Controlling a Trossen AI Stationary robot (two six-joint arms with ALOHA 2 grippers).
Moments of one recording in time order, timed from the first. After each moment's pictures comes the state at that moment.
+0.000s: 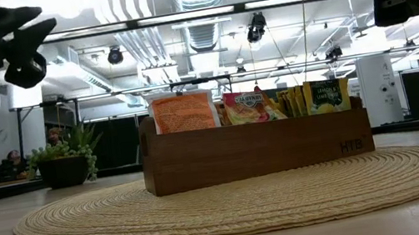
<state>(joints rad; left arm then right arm) 0.01 0.00 0.01 0.29 0.02 -0.30 0.22 0.05 0.01 0.03 -0.13 -0.18</state>
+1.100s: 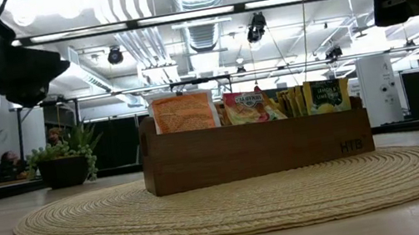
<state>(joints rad) 0.01 0.00 0.01 0.02 -0.06 -0.16 0.22 0.05 0.01 0.03 -0.13 -0.18</state>
